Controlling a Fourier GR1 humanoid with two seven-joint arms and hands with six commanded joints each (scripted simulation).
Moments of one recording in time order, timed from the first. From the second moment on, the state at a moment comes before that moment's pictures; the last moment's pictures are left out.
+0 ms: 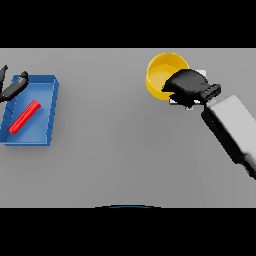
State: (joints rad) left arm -0.57 0.93 -0.63 -1.19 0.47 0.32 0.40; right arm -0.76 -0.49 0.49 -1.17 0.85 0.44 -0.12
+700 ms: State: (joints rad) left arm -0.55 0.95 -0.63 -1.22 0.48 0.32 0.41; right arm -0.85 -0.48 0.40 -0.73 0.88 0.25 -0.21
